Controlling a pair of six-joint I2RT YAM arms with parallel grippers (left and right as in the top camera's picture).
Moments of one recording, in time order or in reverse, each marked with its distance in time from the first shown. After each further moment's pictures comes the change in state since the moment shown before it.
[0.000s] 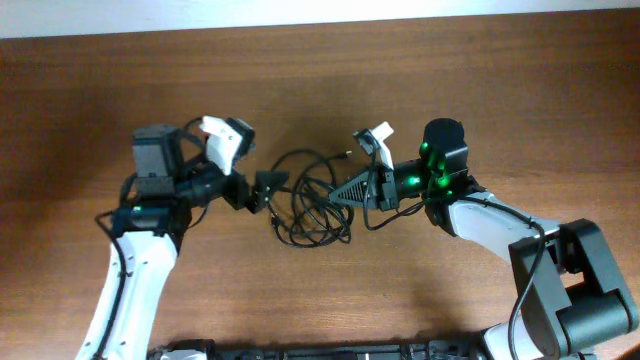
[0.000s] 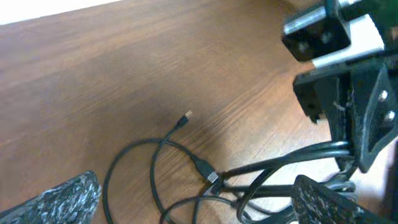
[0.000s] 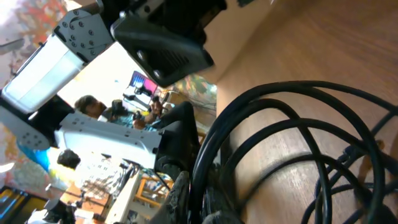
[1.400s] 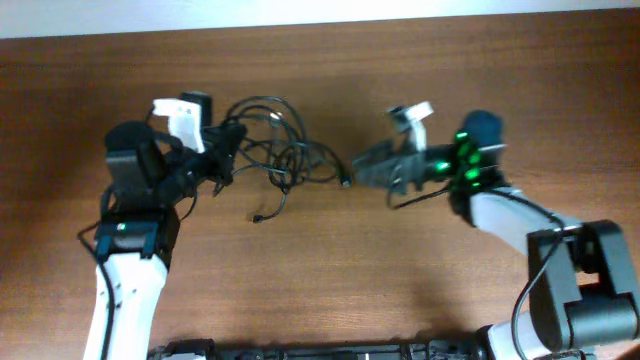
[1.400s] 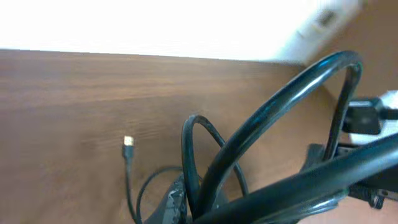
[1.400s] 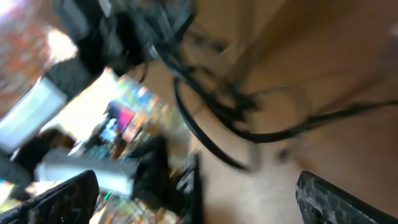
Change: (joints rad) left arm 0.059 -0.135 0.024 0.137 -0.233 -0.515; right arm -0.220 0.000 0.005 0.145 0.029 0.063
